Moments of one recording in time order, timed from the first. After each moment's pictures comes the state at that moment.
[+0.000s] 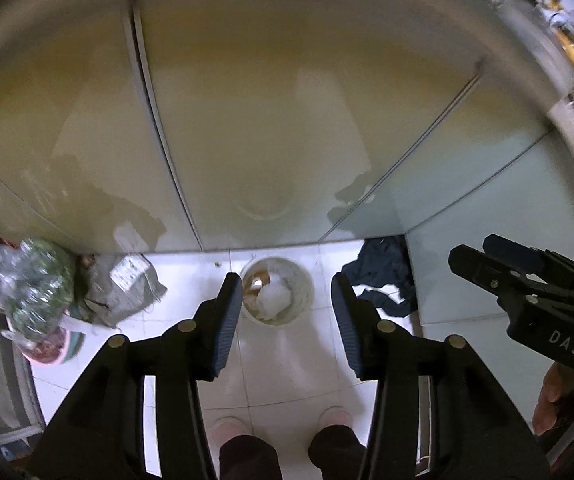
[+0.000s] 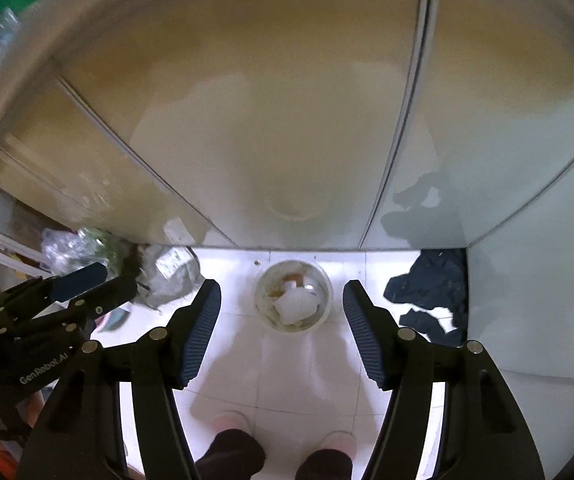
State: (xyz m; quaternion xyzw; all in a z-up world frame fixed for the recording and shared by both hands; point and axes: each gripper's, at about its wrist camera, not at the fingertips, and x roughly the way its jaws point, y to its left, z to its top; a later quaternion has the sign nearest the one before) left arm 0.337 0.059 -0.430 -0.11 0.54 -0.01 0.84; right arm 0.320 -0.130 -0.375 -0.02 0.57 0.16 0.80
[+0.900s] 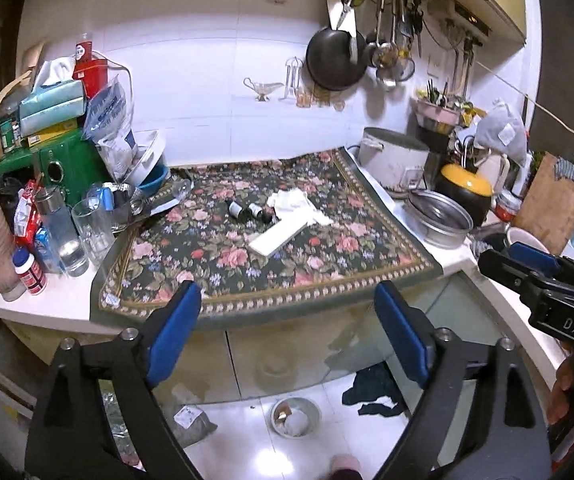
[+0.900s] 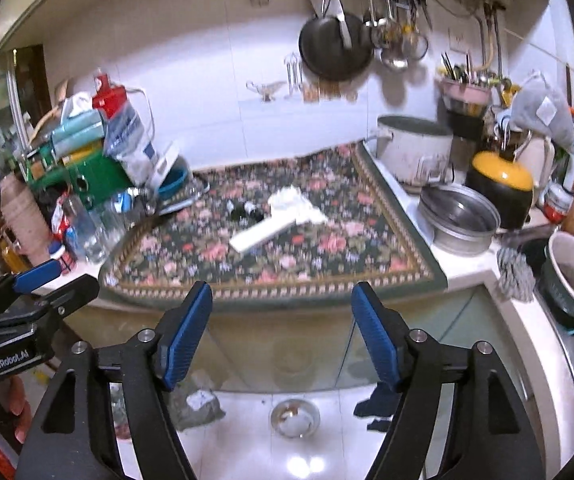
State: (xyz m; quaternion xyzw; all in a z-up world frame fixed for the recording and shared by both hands) left arm 0.264 0.108 -0.070 -0.05 0.29 -0.02 0.95; right arm 0.250 -0.097 -0.038 -0.01 0.33 0.12 0.94
